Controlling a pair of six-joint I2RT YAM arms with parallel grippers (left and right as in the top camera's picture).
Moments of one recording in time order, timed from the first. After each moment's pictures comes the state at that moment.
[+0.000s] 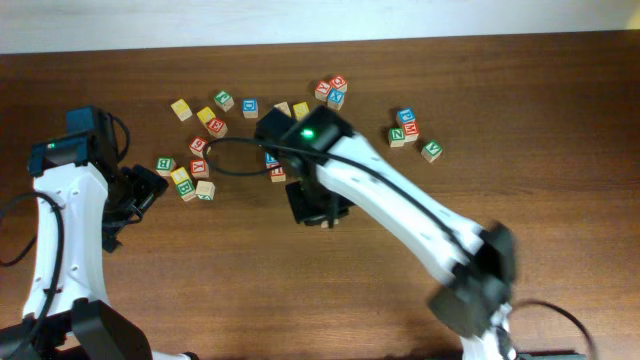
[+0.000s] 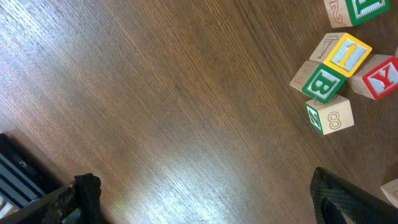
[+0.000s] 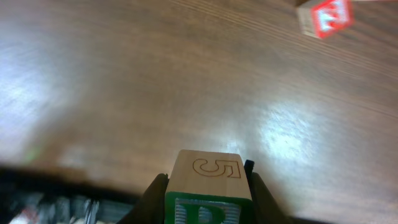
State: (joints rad) left arm 0.25 1.62 1.41 -1.31 -0.12 -0.73; right arm 0.78 1.99 2.04 -1.63 0.00 0.52
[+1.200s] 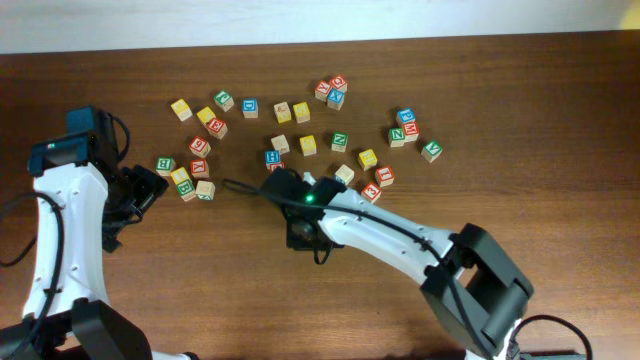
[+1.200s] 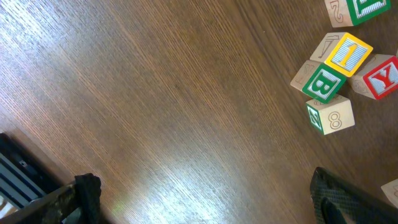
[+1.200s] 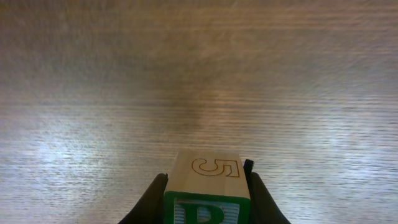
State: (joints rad) left arm 0.25 1.62 1.41 -1.31 -0.12 -0.73; right arm 0.85 1.96 1.40 -0.89 0.03 0.89
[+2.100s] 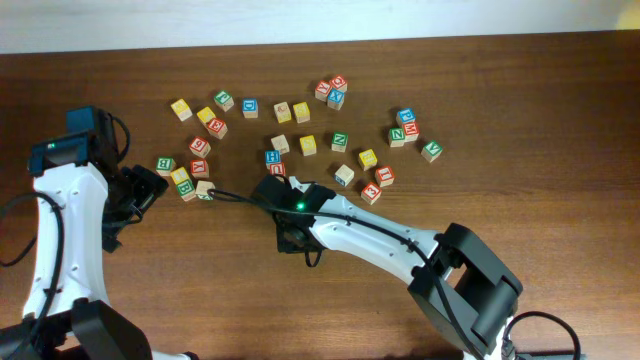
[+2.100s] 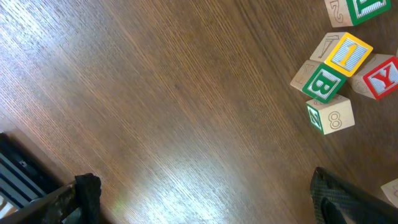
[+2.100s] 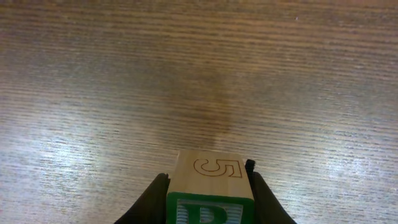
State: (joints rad) left arm 0.25 1.62 1.41 -1.31 -0.12 -0.73; right arm 0.88 1.99 1.40 -0.81 0.04 0.83
